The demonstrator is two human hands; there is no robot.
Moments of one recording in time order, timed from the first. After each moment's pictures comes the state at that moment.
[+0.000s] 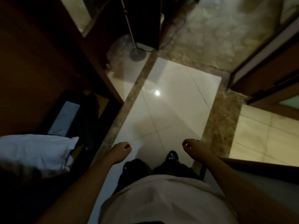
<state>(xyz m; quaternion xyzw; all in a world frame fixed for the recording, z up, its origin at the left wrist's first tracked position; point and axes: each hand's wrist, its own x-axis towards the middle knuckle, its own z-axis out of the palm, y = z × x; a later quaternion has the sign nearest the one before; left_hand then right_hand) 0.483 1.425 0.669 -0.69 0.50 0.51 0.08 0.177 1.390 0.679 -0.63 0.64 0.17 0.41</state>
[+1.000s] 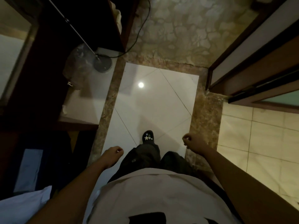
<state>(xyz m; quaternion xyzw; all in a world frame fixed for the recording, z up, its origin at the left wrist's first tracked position) 0.374 1.122 0.638 -0.68 0.45 0.56 0.13 0.041 1.112 0.656 -0.44 0.73 0.04 0.52</state>
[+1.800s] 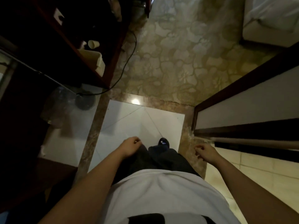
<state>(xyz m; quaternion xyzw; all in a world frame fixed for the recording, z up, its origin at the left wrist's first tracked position) 0.097 0.739 0.658 -0.65 0.51 0.56 0.10 -0.202 0.790 0.657 -0.35 0.77 0.04 0.53</state>
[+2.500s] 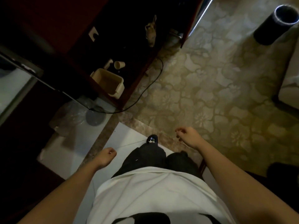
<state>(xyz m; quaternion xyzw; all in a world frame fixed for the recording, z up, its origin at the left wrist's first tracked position) 0.193 0.504 0.647 -0.78 0.34 0.53 0.05 -0.118 0.378 0.670 -0.55 0.63 0.04 0.55</state>
